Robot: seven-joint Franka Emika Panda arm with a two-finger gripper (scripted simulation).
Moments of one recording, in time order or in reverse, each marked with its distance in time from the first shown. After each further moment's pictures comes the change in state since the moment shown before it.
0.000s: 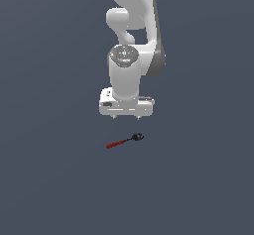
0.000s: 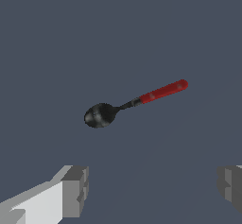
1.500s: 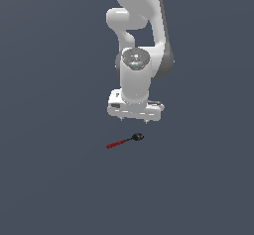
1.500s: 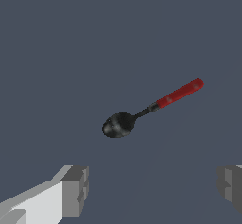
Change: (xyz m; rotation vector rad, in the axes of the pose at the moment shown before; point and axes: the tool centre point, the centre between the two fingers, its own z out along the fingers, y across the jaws) arm 0.011 -0.032 0.003 0.013 0.016 0.120
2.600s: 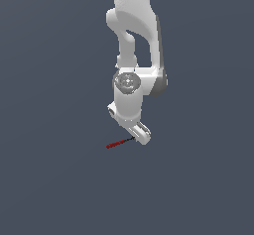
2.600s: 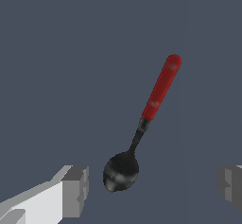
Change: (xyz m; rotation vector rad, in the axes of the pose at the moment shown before) arm 0.027 0.017 0.058 0.003 0.009 0.640
